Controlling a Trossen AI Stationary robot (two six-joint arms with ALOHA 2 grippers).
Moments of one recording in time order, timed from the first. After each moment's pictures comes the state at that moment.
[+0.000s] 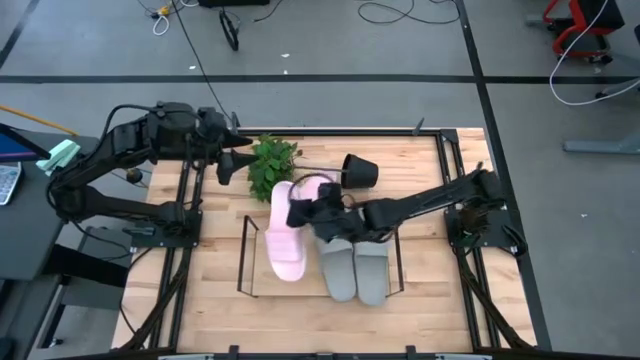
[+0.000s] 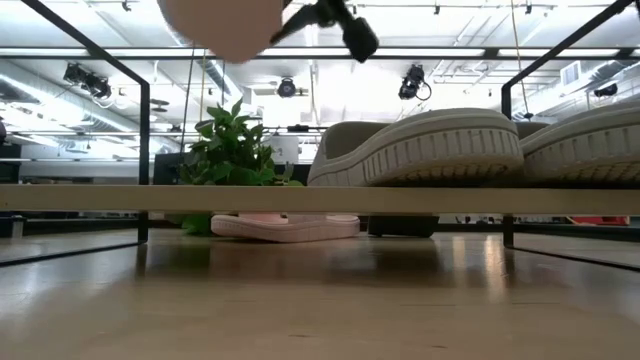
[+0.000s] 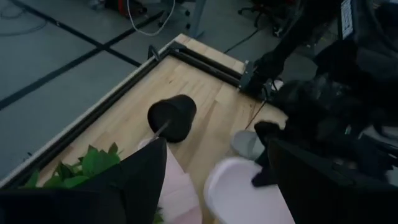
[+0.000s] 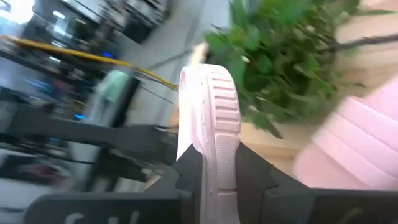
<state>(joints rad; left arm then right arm) 0.27 1.01 1.43 -0.84 -0.01 -0.30 0.21 1.87 1.57 -0.21 0.73 1.37</state>
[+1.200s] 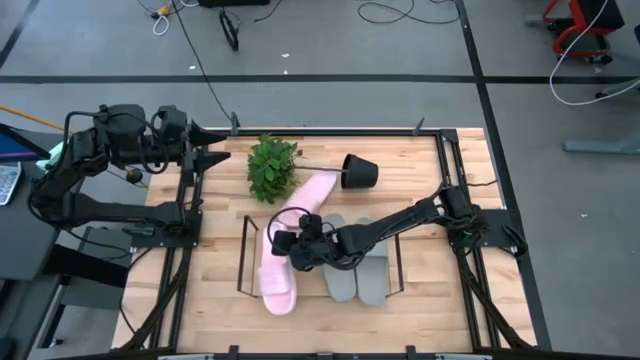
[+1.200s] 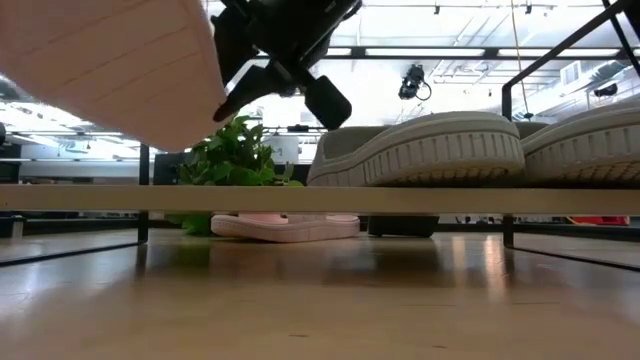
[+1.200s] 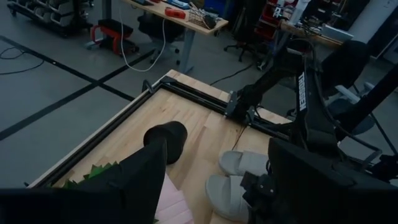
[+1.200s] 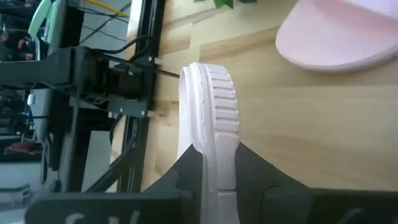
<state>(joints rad) 0.27 0.84 1.43 -0.85 0.00 -0.29 0.27 2.14 1.70 -0.28 0.55 1.67</state>
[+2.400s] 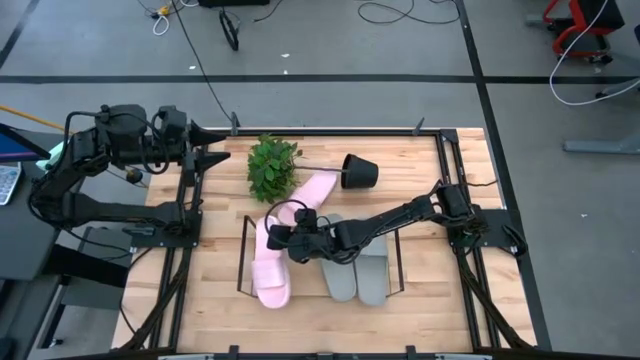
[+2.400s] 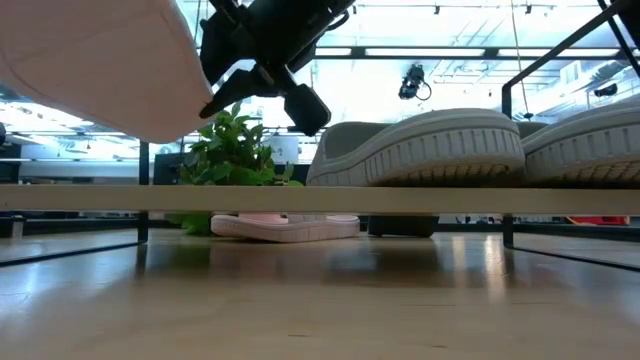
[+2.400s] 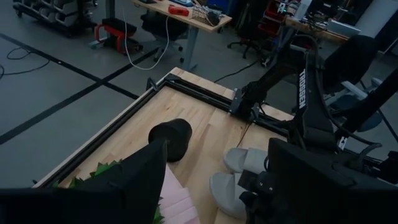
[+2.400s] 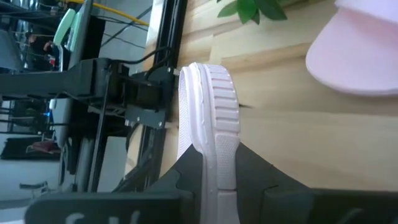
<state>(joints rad) 0.27 0.84 1.43 -0.87 -0.02 -0.28 0.24 2.16 1.70 -0.16 0.54 1.59</state>
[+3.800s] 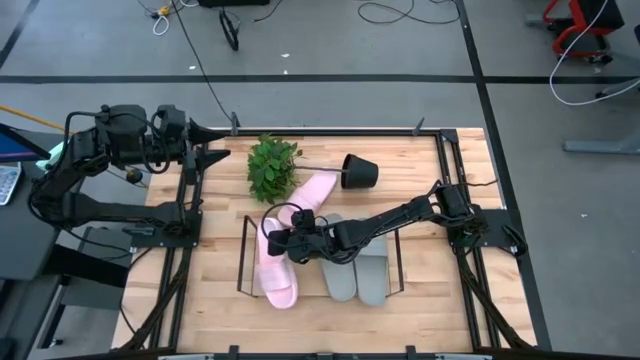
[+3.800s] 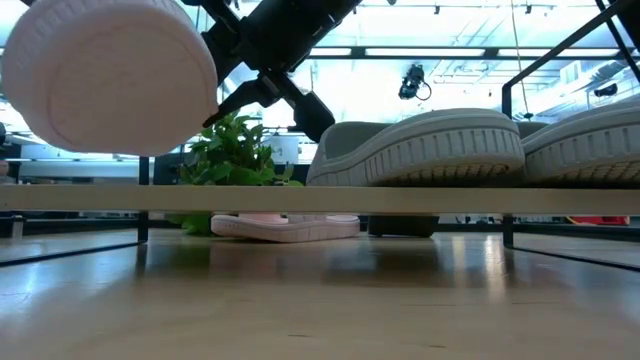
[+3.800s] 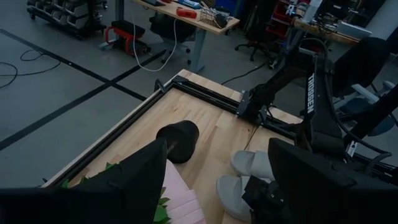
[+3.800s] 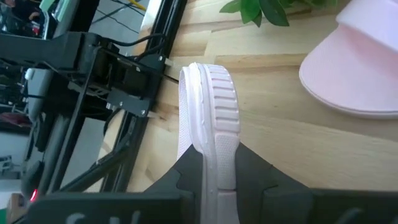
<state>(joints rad) 0.27 0.84 1.43 -0.87 -0.05 -0.28 0.24 2.17 1.70 -0.19 0.53 1.44</state>
